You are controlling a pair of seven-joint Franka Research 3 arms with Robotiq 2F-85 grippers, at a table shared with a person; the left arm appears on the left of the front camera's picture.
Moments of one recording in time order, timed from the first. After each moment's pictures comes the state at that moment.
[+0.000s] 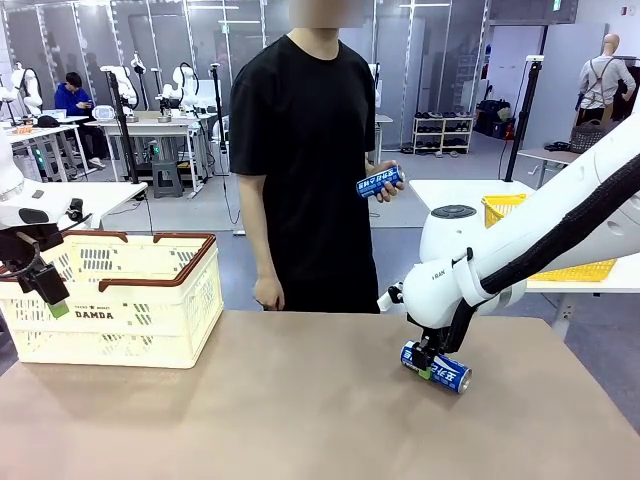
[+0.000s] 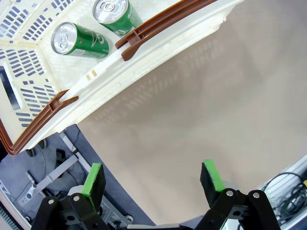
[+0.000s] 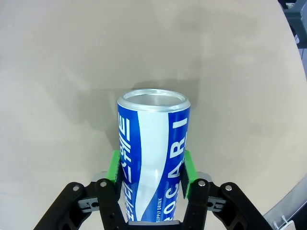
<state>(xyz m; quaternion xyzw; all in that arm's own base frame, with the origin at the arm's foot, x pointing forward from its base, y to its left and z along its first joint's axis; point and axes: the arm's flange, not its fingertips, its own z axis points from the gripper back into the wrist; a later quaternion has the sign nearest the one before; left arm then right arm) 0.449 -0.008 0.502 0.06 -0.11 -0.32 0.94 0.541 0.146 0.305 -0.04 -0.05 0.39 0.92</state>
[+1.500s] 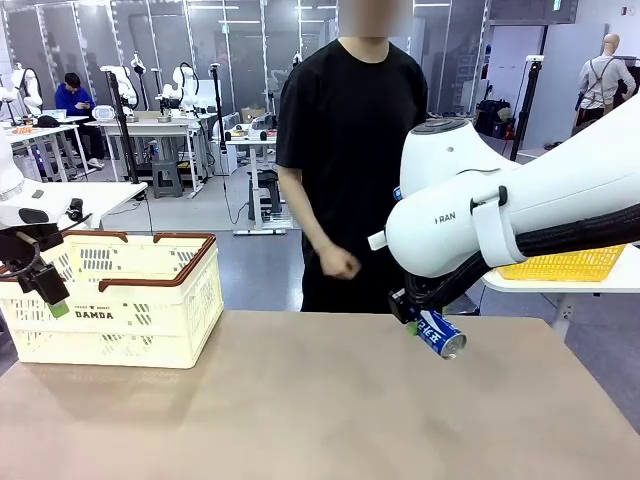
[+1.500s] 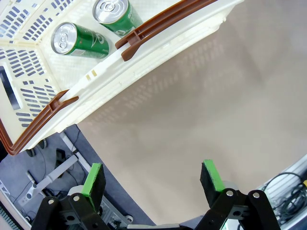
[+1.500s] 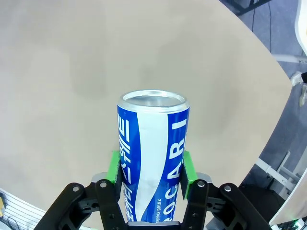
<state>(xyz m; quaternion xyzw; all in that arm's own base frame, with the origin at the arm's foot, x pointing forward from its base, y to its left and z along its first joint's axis) 0.449 -0.008 0.502 0.06 -0.11 -0.32 0.94 0.464 0.206 0.447 -0.07 -0.09 0.22 0.97</state>
